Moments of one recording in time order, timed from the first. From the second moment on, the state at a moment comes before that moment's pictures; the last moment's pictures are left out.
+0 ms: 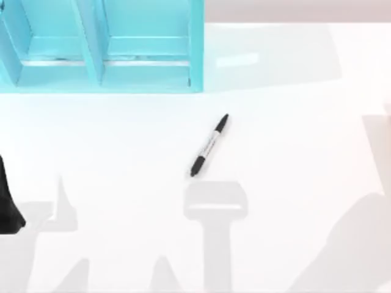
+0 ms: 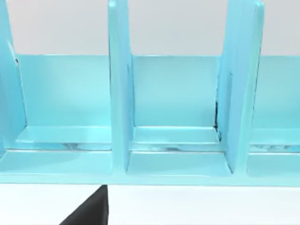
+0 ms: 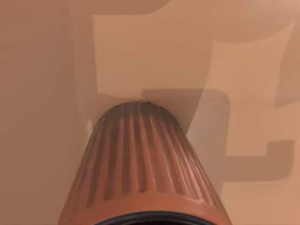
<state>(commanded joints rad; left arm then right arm) 0.00 0.00 0.00 0.00 0.00 0.00 -0.50 1.95 1.36 -0.98 0.00 -0.48</state>
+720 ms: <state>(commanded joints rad) 0.00 0.00 0.00 0.00 0.00 0.00 -0.50 1.95 1.36 -0.98 0.00 -0.48</state>
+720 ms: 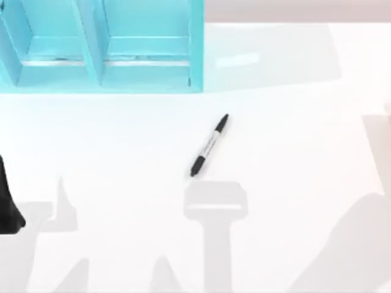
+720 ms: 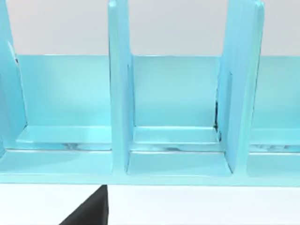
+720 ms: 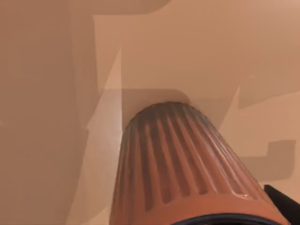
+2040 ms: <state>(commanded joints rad) 0.00 0.00 0.00 0.00 0.00 0.00 -0.01 1.83 1.76 -1.49 0.01 0.01</state>
